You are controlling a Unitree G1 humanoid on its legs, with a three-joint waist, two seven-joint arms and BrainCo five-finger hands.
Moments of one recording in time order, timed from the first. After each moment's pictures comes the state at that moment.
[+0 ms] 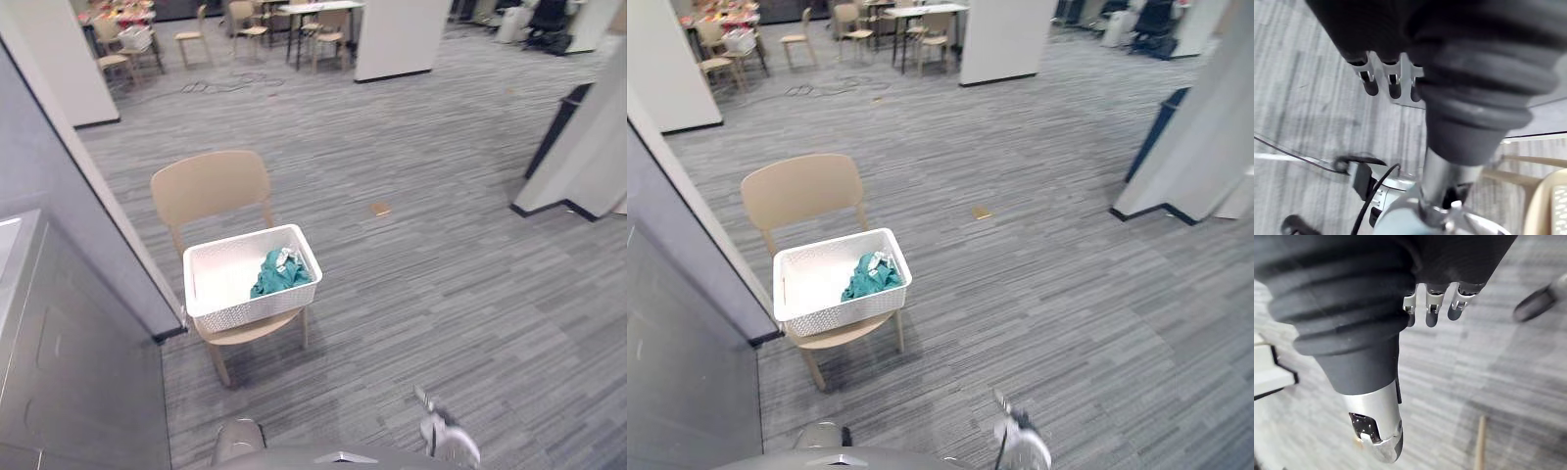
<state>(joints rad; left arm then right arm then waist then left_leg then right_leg) 0.22 -0.01 0.41 1.07 -0.02 0.04 0.08 -0.08 -0.12 -0.48 1.03 0.61 -0.06 -0.07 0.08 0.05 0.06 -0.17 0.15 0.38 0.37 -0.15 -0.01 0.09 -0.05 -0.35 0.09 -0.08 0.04</state>
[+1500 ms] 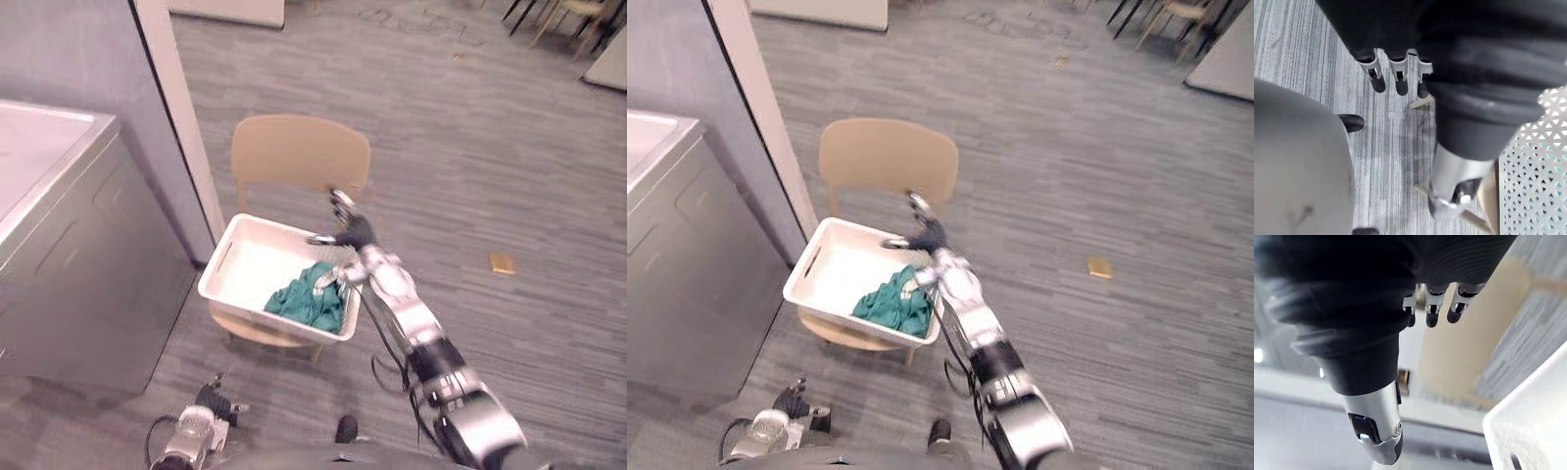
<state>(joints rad) -0.02 0.07 -0.03 1.02 0.18 -0.04 0.06 -0.59 -0.22 0.38 0.43 -0.03 -0.13 0.01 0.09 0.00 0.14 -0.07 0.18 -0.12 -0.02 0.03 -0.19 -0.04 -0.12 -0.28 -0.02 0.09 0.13</state>
